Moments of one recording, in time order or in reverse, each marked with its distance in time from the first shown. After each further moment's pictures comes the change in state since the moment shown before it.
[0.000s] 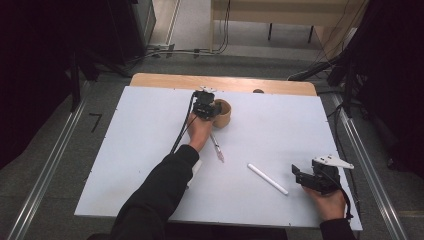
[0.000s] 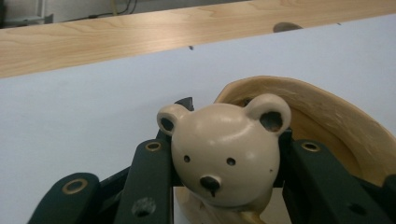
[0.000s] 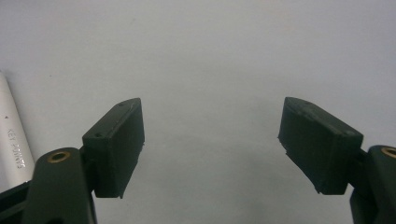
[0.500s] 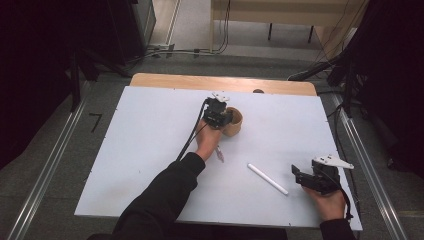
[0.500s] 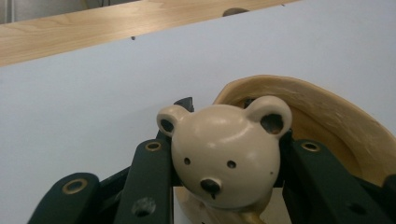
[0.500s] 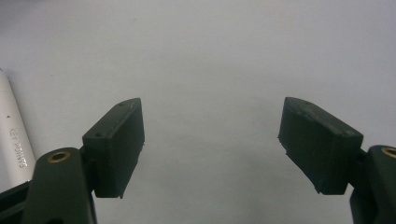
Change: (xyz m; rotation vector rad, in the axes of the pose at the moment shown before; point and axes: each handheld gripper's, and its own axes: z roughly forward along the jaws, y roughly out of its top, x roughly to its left) left arm -0.038 -0.013 -0.009 0.005 -0.061 0.072; right arm 0.001 0.000 -0.001 0.001 0.000 0.001
